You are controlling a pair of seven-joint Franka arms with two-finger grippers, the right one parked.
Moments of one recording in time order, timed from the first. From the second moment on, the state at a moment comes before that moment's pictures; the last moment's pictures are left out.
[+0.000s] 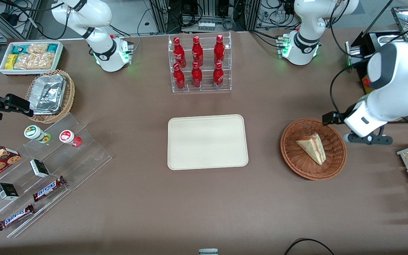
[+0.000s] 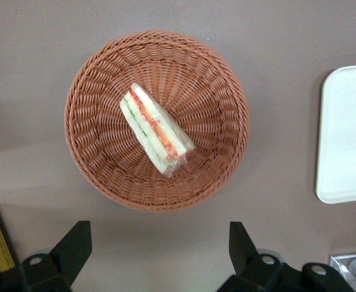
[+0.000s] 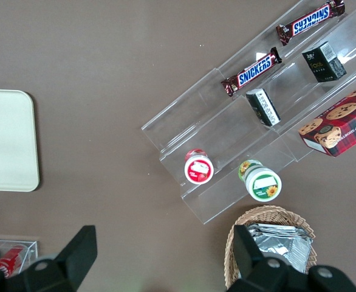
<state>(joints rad) -0.04 0.13 -0.05 -1.83 -0.02 1.80 0.00</state>
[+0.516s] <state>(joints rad) -0.04 0.16 -0.05 -2.00 -0.02 2.07 -0.36</state>
